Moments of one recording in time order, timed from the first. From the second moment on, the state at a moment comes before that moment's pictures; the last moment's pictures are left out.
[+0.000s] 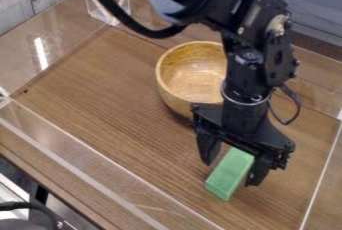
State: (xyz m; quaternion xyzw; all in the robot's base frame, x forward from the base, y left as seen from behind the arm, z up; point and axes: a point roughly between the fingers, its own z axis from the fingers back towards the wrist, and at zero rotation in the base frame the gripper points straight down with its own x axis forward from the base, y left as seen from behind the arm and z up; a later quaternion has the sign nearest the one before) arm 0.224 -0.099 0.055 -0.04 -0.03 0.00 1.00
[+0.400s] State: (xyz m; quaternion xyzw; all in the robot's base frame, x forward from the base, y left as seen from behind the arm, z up) arm 0.222 -0.112 0.057 -0.03 -0.04 0.04 1.00
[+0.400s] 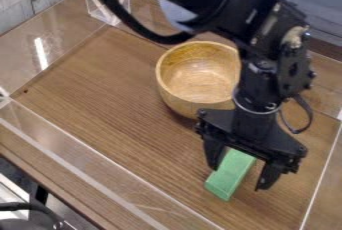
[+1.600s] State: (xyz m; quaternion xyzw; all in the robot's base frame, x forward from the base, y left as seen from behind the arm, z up) arm 0.239 -0.120 0.025 -0.02 -0.03 0.09 0.99
